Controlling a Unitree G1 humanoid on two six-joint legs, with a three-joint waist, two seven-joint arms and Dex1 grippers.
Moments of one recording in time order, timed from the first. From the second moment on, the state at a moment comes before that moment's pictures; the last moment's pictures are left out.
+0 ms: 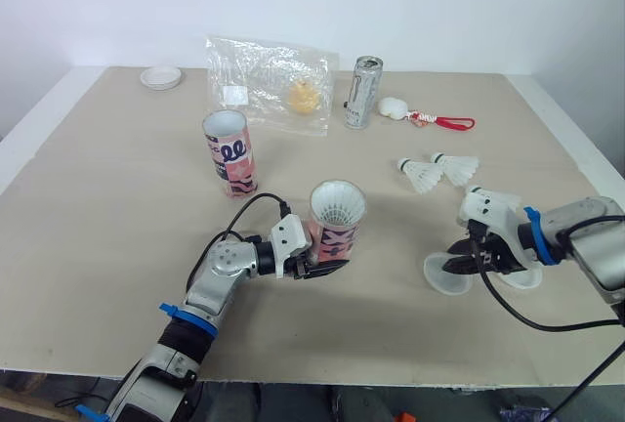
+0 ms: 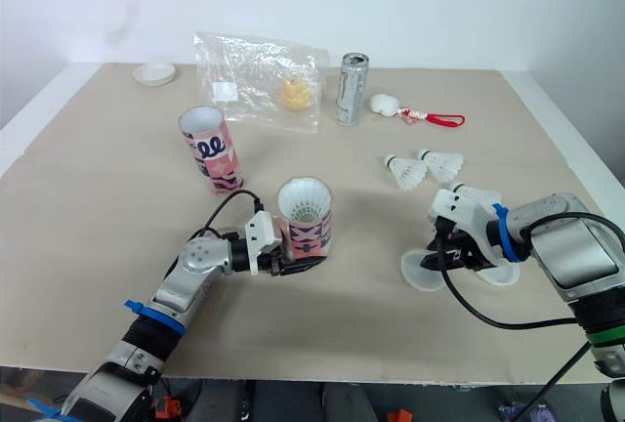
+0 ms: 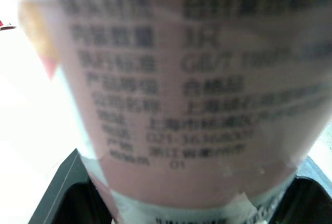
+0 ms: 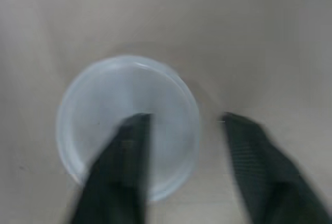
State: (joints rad) left arm -0.45 0.19 -0.28 0.32 -0.13 -0.15 -0.98; right arm -0.47 -1.13 0.22 -0.02 0.18 0.73 1.26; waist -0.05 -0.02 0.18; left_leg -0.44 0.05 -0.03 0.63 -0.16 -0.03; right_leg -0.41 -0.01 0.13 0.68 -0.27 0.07
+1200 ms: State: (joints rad) left arm -0.50 0.20 -0.29 0.36 -0.13 -0.12 -1.01; right arm -1.09 -0.85 0.21 -0.10 0.32 0.47 1.44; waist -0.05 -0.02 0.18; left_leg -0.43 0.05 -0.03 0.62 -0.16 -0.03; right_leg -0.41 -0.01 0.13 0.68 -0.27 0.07
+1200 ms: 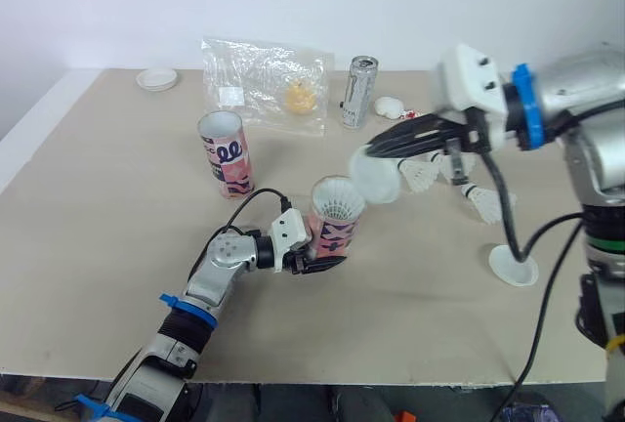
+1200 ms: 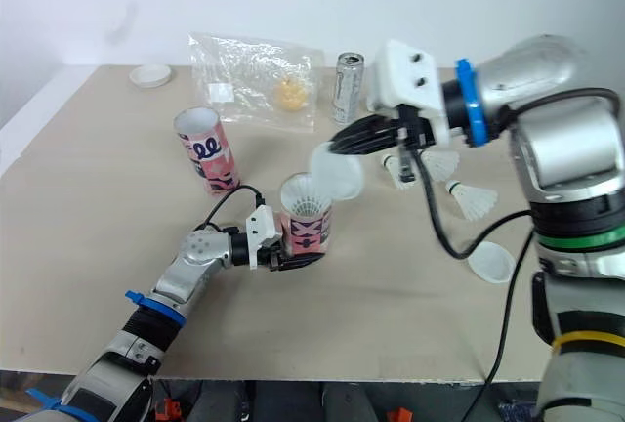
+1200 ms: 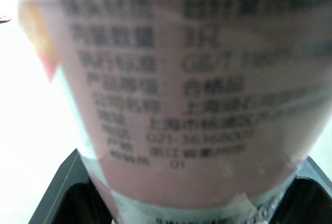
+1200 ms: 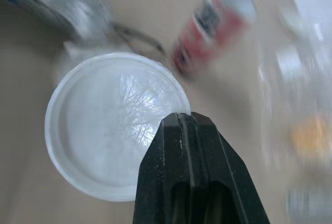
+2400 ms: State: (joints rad) left arm -0.49 0.21 -0.29 0.33 -0.13 -0.10 -0.99; right arm -1.10 -0.72 0.29 0.02 0.19 0.26 1.51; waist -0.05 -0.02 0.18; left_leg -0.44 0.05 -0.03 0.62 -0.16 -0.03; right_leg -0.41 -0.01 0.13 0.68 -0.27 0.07
